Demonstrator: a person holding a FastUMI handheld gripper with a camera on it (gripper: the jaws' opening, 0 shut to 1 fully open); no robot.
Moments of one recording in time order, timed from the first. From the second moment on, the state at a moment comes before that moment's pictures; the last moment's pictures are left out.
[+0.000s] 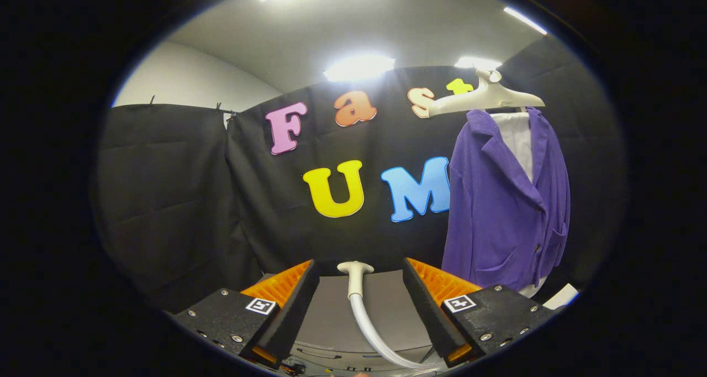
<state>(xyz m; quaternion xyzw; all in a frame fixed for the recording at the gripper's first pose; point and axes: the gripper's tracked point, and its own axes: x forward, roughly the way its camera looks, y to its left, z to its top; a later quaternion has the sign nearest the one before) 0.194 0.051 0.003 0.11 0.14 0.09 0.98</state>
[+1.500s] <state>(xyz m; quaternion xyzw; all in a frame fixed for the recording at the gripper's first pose) 0.369 0.156 -0.249 0.10 0.52 0.06 0.85</state>
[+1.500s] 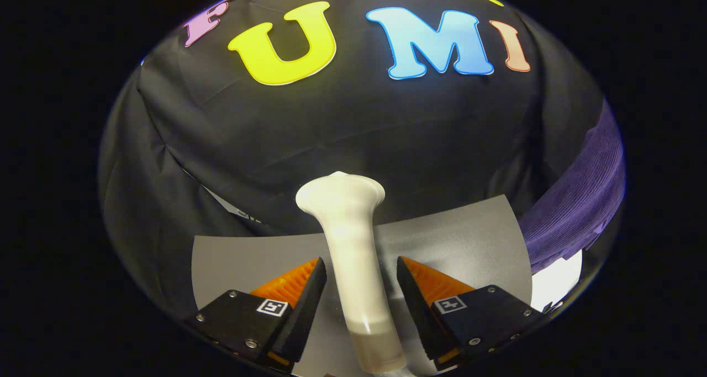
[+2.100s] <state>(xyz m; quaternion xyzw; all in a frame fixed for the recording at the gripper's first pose) 0.371 0.156 -0.250 0.01 0.40 0.04 0.91</state>
